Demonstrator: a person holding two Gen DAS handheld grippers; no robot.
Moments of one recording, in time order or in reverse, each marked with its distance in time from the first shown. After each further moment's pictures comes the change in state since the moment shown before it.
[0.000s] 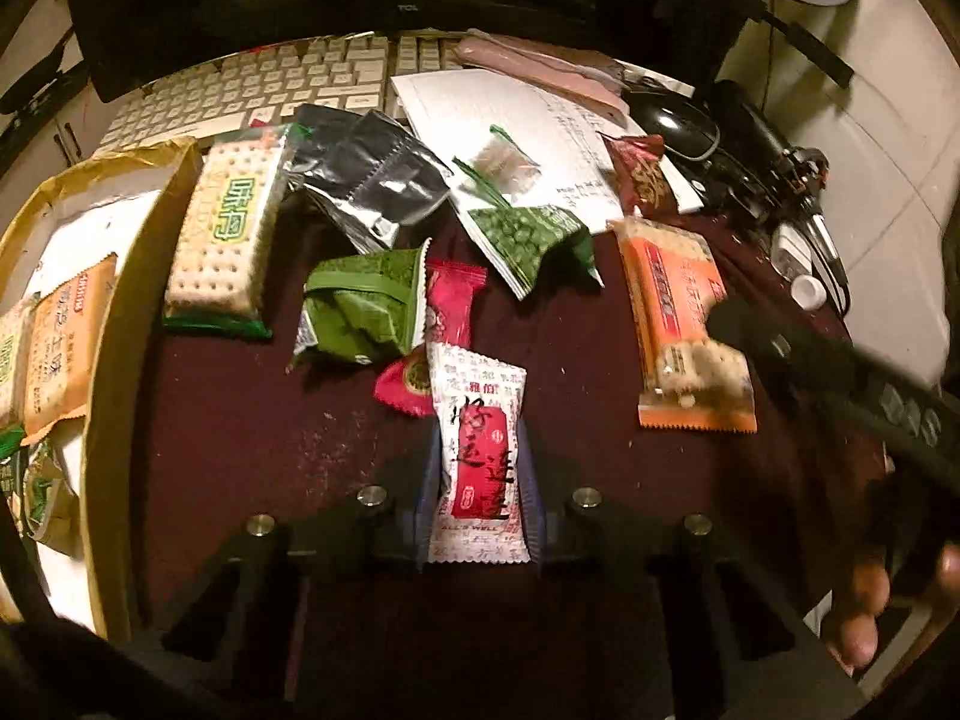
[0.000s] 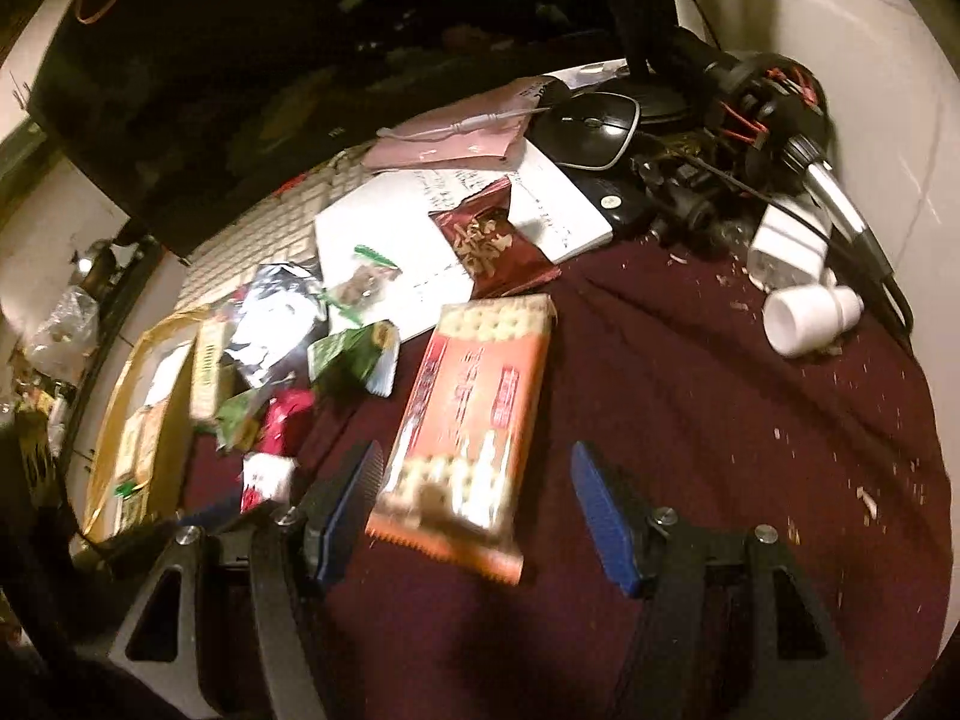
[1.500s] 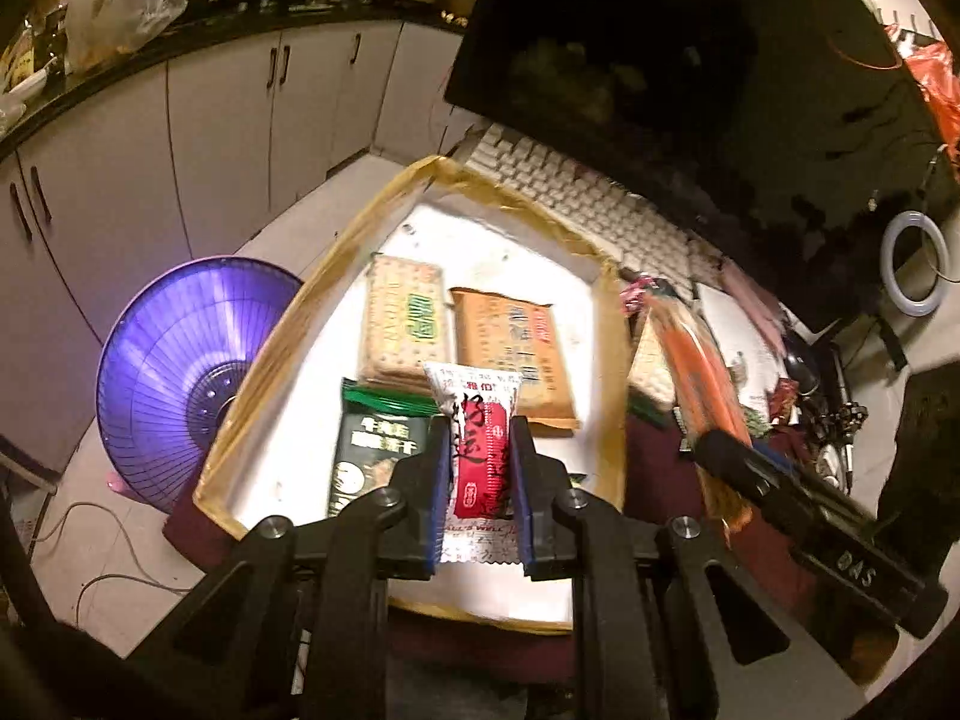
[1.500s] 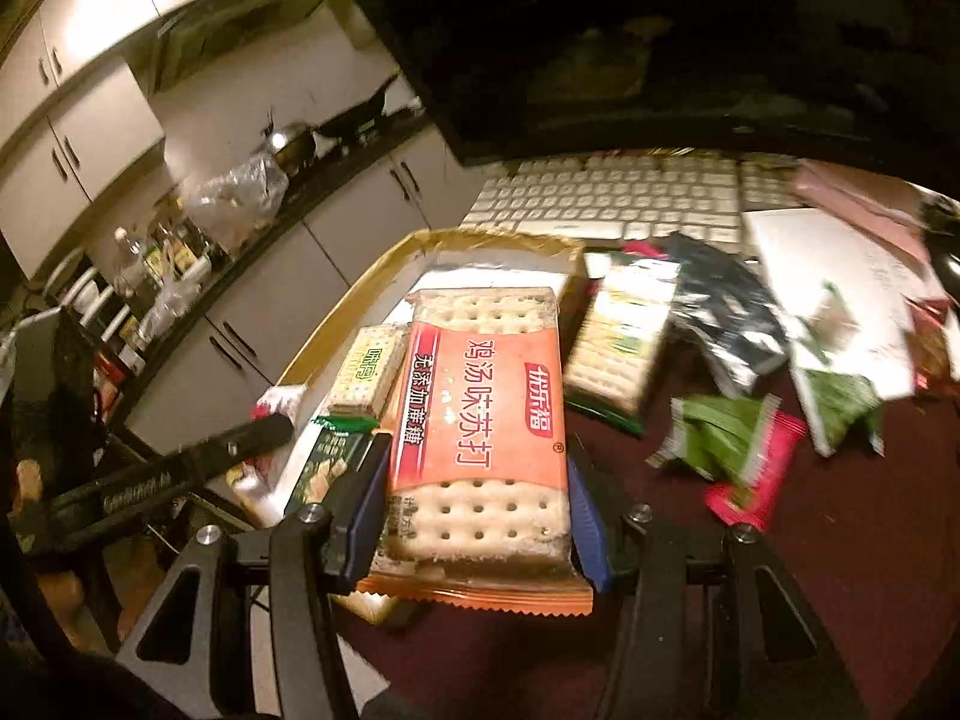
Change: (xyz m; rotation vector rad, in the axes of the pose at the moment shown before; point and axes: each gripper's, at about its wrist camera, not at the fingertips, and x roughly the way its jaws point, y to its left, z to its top) left arm -0.123 0.225 -0.048 -0.449 -0.221 0.067; right arm 0.018 0.237 -0.040 -0.375 0.051 0.351
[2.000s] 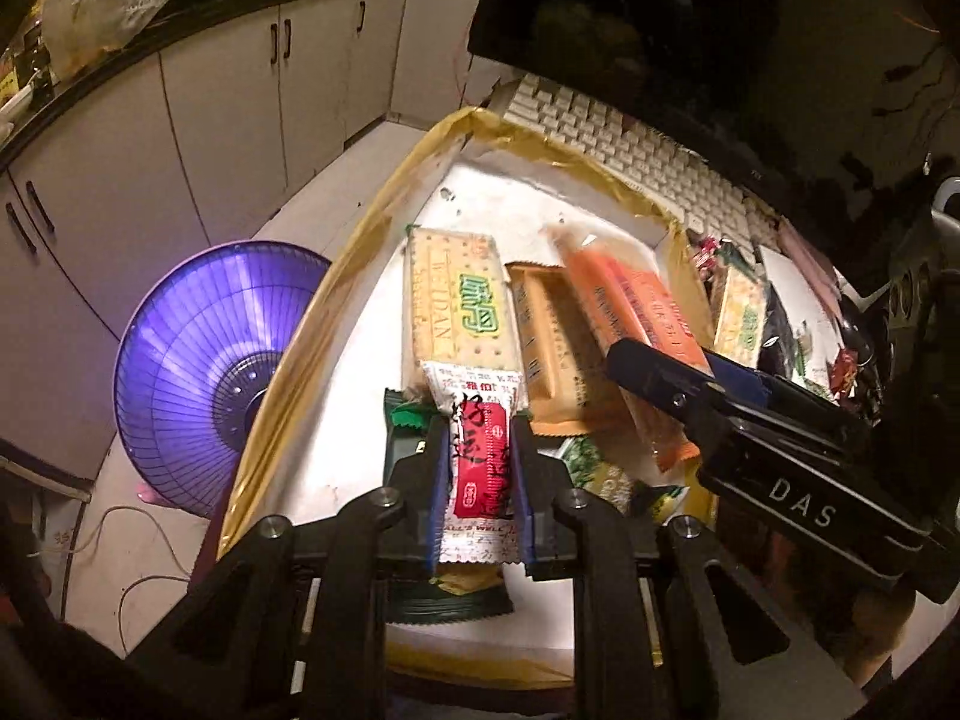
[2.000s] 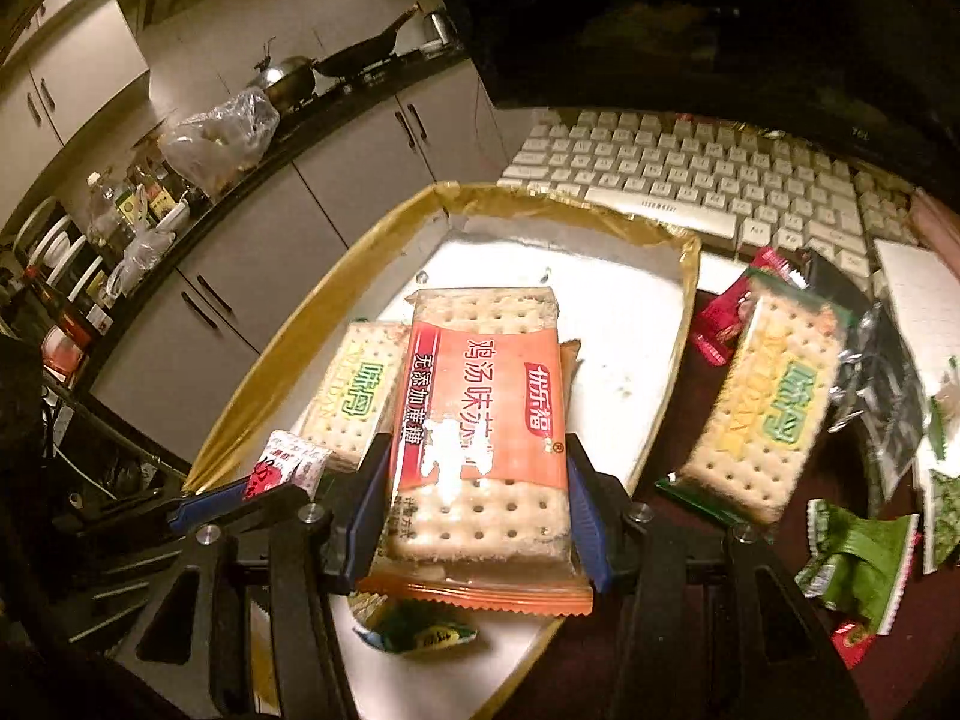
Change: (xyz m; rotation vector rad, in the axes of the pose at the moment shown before) left arm 0.036 0.017 0.011 0.047 0.108 0.080; right arm 0.070 0.026 0.015 -0.052 0.103 -0.027
